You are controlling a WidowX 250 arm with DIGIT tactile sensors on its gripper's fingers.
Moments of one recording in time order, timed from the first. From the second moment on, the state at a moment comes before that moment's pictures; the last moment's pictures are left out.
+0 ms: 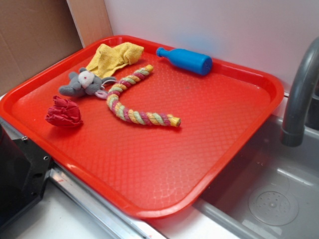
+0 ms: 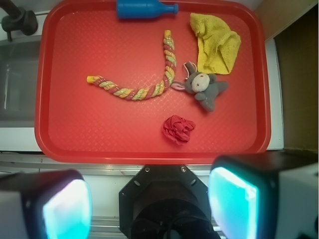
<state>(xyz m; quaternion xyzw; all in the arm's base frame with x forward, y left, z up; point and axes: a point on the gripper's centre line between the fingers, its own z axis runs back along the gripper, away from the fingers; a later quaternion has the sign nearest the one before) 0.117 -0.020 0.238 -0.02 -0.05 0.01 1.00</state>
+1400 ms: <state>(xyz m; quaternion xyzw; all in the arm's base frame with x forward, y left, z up) 0.178 0.056 0.133 0.00 -0.08 -0.28 0.96</state>
